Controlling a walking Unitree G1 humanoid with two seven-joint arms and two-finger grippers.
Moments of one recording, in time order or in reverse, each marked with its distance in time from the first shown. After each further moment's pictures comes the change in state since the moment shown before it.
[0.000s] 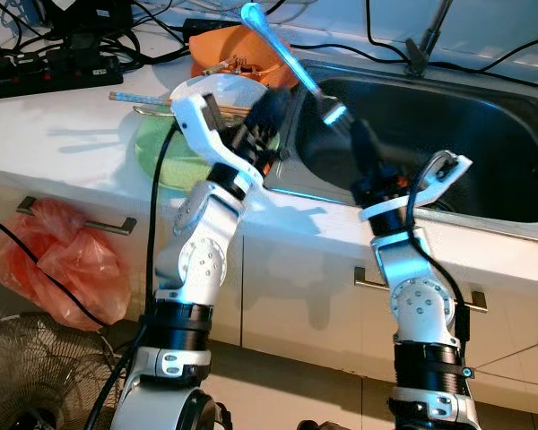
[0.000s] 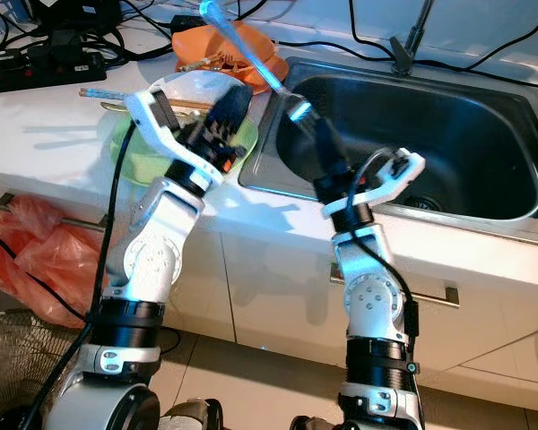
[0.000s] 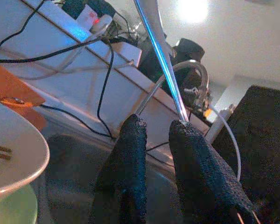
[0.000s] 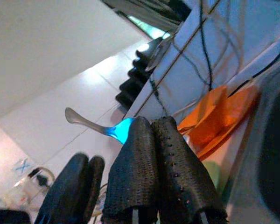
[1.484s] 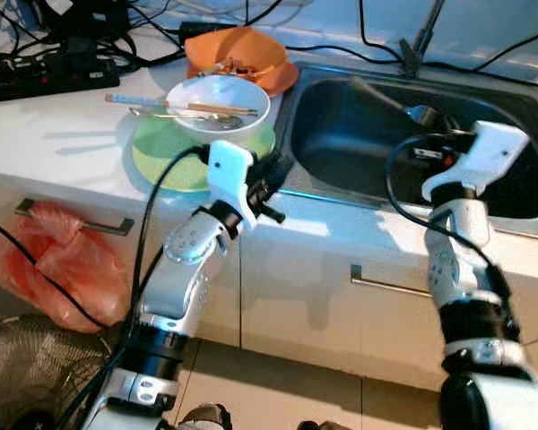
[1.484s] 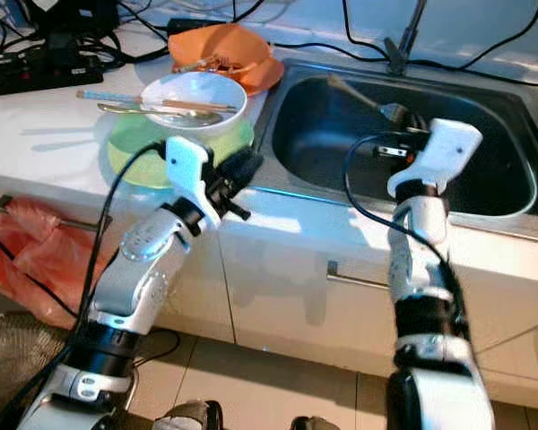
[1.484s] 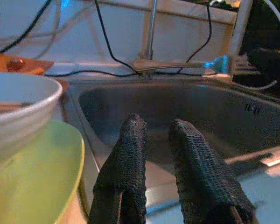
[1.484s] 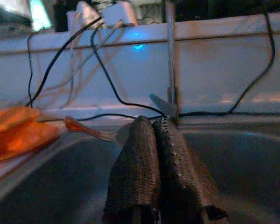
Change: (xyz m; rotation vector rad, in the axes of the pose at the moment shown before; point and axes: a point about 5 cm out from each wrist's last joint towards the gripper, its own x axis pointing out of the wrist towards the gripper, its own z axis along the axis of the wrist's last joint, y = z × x) left arm -0.036 0.019 -0.031 0.471 0.291 -0.033; right arm 0.013 -0.055 0.073 -1.060 -0.032 -0.375
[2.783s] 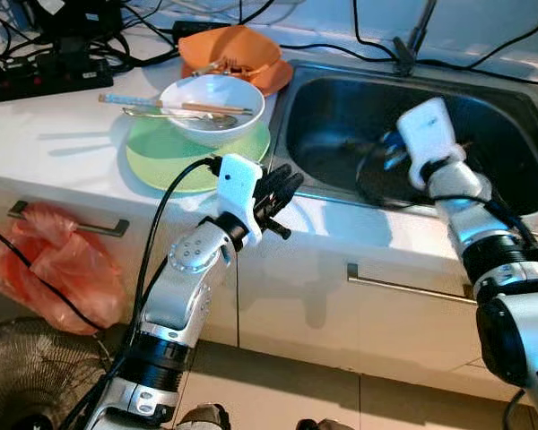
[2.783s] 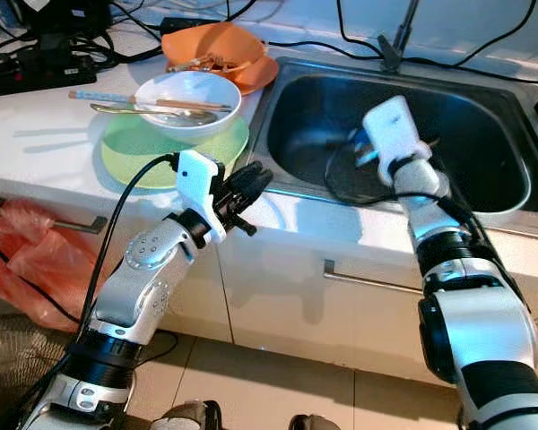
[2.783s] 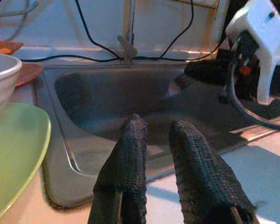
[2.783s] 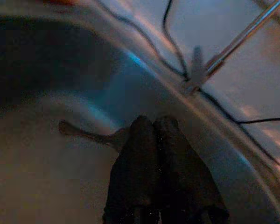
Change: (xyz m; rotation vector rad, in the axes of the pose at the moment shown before) left arm -0.004 -0.009 -0.008 -0.009 0.048 -0.049; right arm 0.037 0.001 -0.020 -0.631 0.329 0.302
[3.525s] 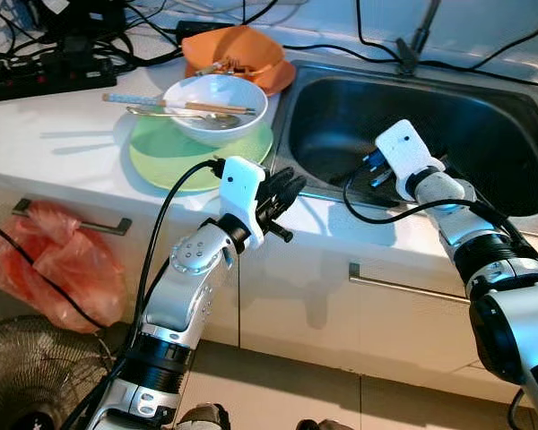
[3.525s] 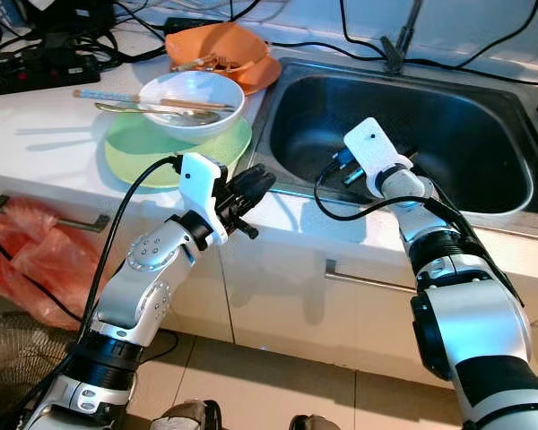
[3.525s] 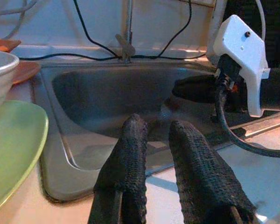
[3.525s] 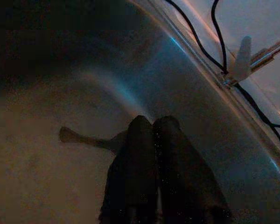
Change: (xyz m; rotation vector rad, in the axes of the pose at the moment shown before) left arm 0.000 -0.003 -0.002 -0.003 0.007 -0.014; right arm 0.002 0.015 -0.005 -0.074 0.070 0.125
